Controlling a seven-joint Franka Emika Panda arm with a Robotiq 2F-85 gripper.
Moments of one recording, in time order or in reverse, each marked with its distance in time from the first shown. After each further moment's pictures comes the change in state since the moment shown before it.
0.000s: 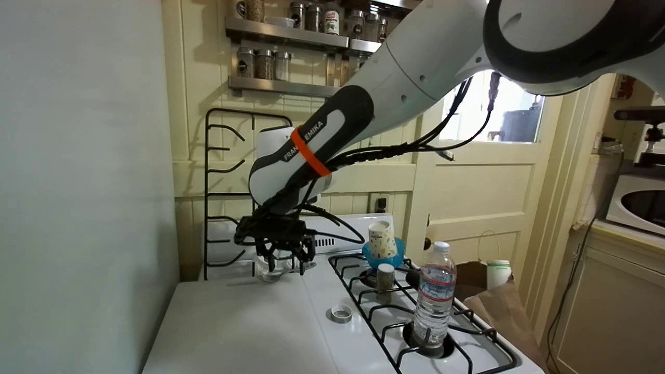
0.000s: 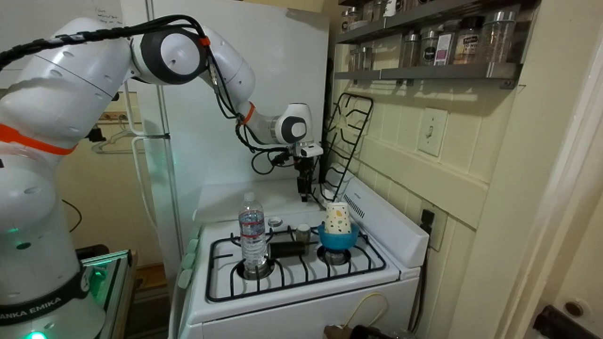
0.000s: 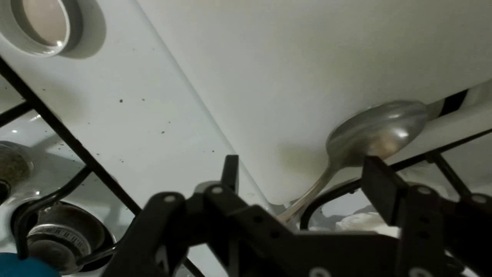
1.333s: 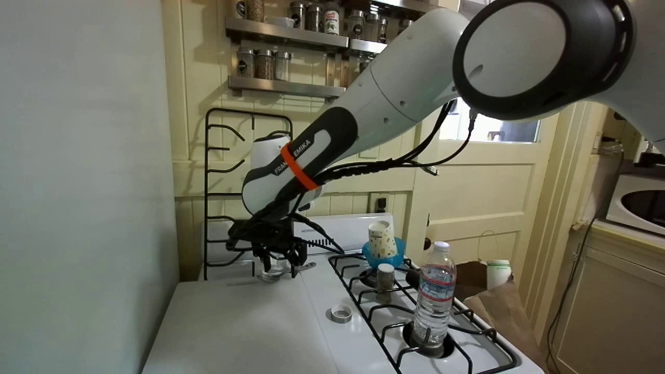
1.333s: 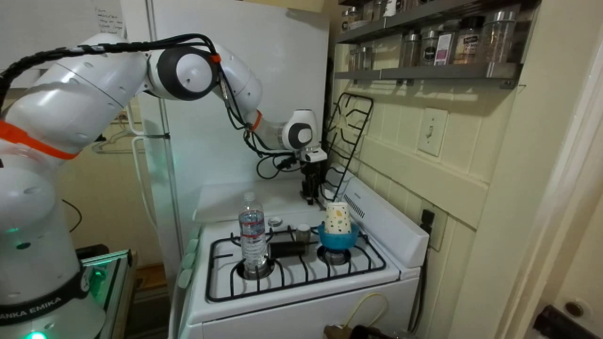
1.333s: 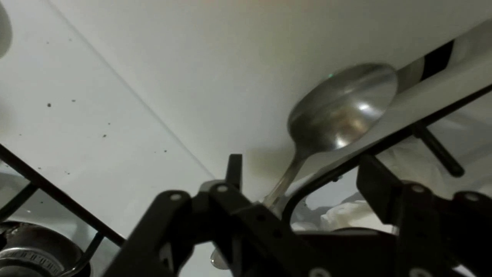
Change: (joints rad) arm -0.003 0.116 -0.008 0.141 0.000 -0.004 0.106
